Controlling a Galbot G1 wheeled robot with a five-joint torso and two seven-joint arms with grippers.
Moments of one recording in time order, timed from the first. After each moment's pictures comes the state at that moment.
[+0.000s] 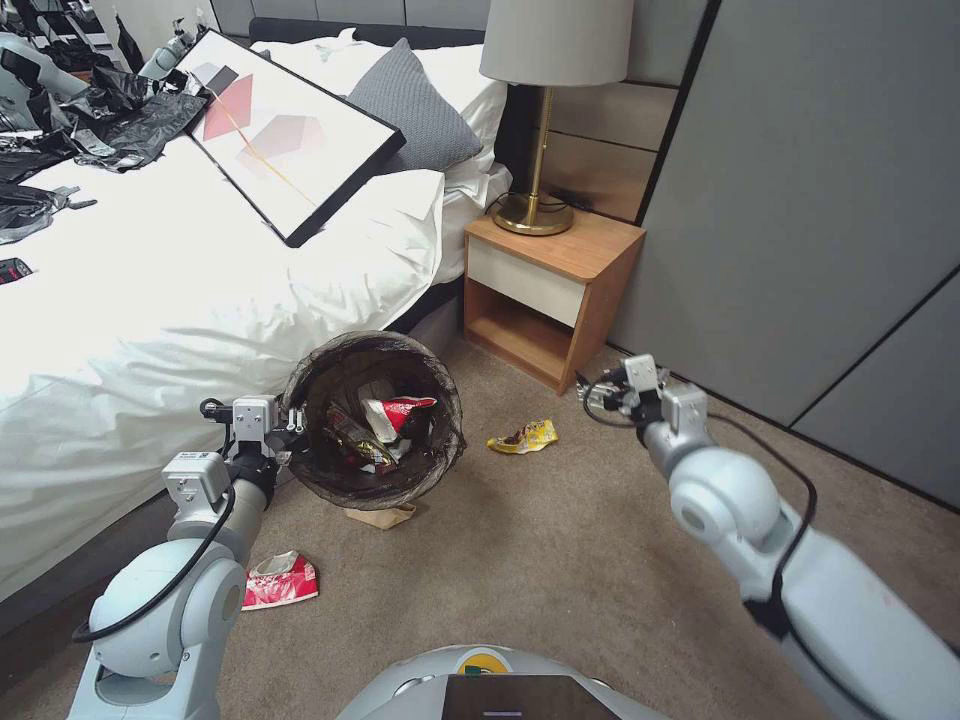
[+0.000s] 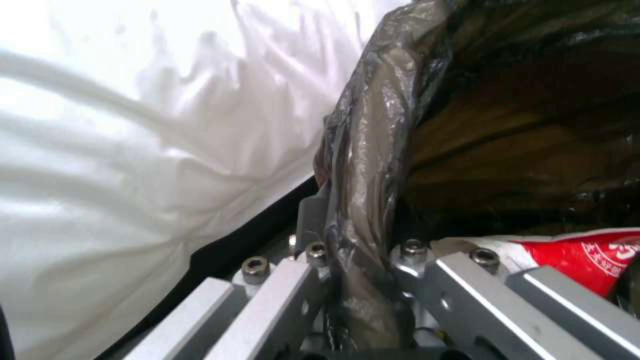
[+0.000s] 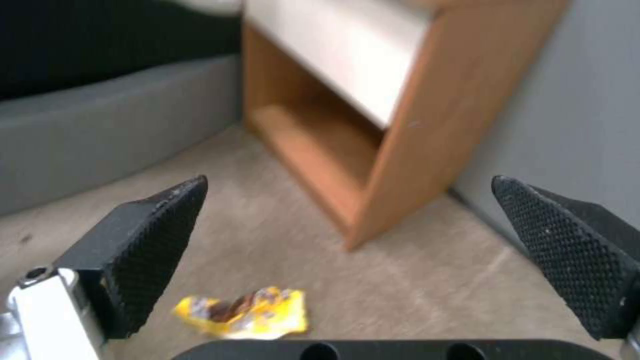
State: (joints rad) left arm 1.54 -1.37 -0.74 -2.44 -0.28 0.61 -0.01; right arm -1.04 0.80 0.23 2.10 0.74 -0.60 0.40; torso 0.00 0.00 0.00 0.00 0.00
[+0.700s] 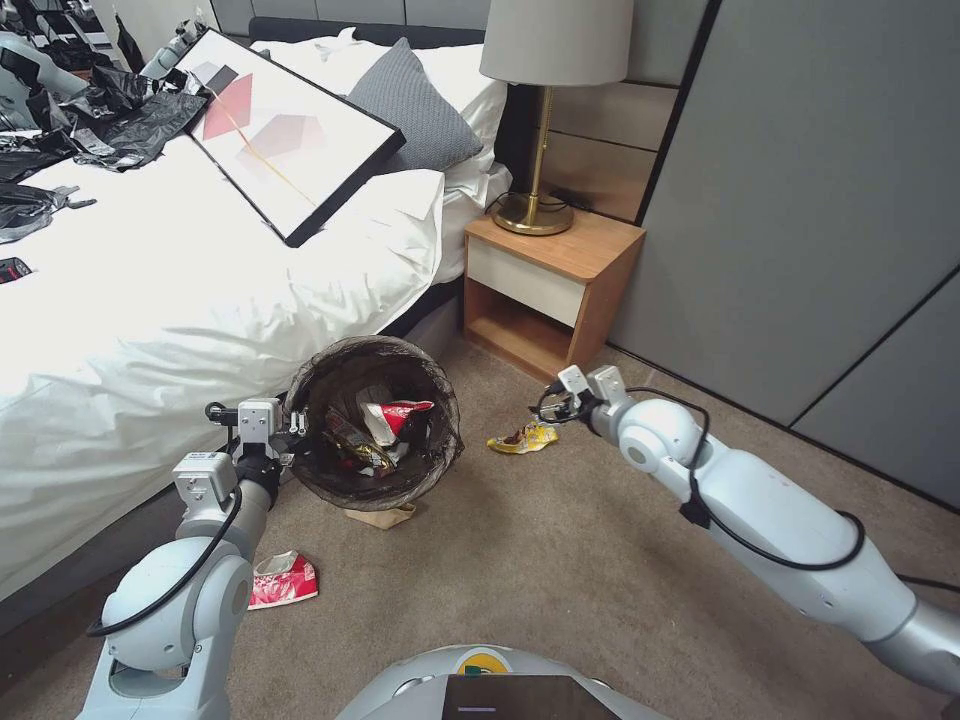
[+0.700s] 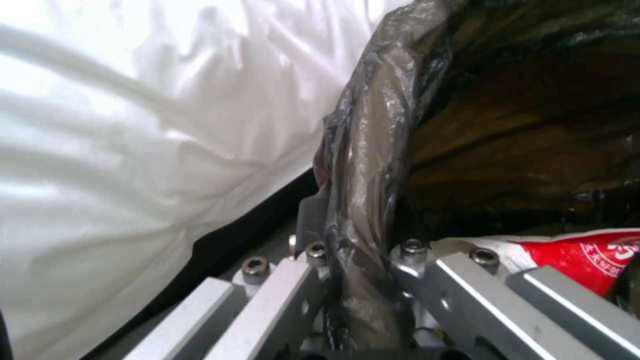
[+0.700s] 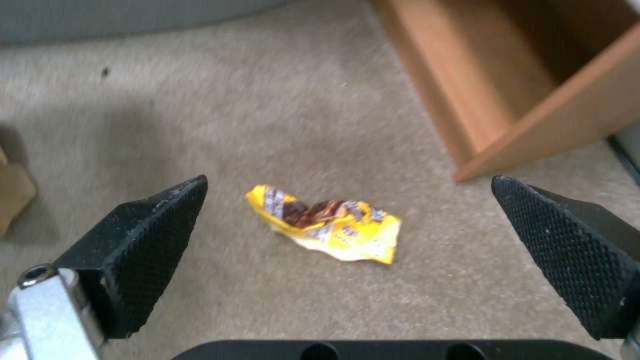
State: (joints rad) left arm 1.53 -1.39 -0.73 -2.41 -0.24 0.60 0.01; right arm -0.63 0.79 -0.22 1.78 0.80 -0.73 0.19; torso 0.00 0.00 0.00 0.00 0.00
